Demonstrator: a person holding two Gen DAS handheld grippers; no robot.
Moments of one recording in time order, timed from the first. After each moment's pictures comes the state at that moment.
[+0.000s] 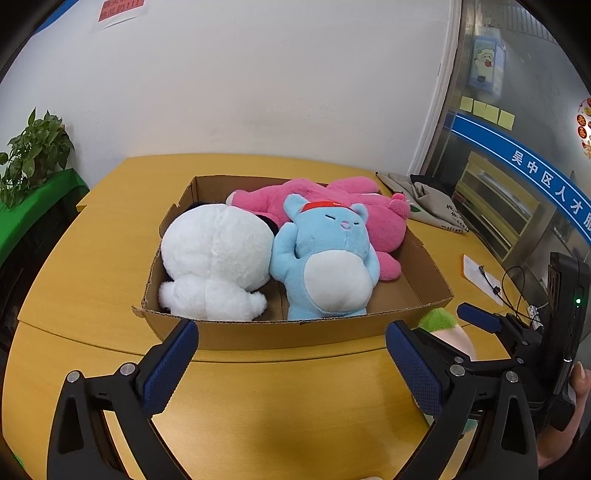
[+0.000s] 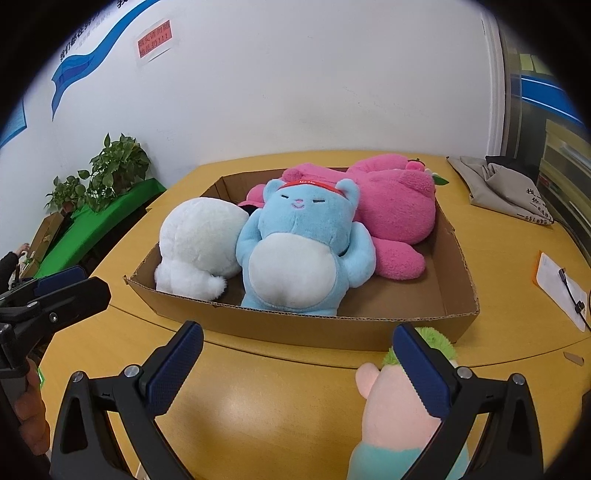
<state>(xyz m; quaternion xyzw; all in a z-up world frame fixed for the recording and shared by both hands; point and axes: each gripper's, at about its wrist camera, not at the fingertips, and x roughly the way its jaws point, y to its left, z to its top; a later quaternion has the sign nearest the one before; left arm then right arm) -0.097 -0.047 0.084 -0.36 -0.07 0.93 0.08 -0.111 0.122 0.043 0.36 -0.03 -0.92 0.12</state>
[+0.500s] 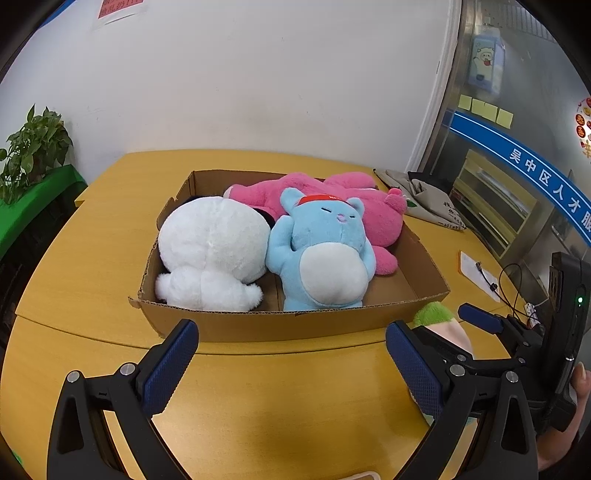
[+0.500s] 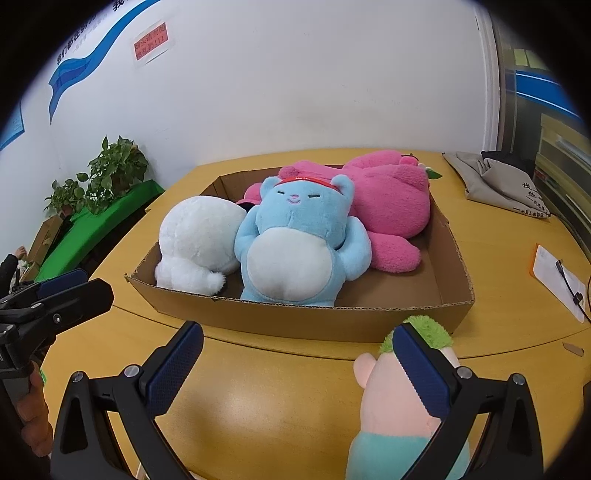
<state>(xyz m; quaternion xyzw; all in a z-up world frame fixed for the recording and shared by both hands) -0.092 -0.046 0.079 -0.36 -0.07 0.93 0.08 -0.104 0.126 0.042 0.36 -0.04 -0.92 0.11</state>
